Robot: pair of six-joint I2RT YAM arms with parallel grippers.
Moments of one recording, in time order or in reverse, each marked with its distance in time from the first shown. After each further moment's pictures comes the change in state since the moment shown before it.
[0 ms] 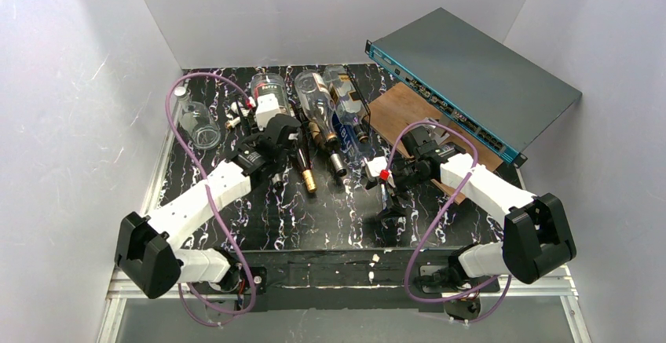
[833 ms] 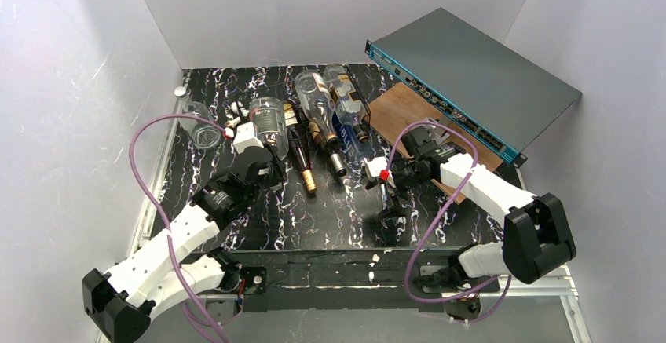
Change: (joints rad) left arm -0.019 -0.401 -0.263 -0.037 0.207 -0.117; right arm 0.000 0.000 0.000 0.000 0.000 -0.003
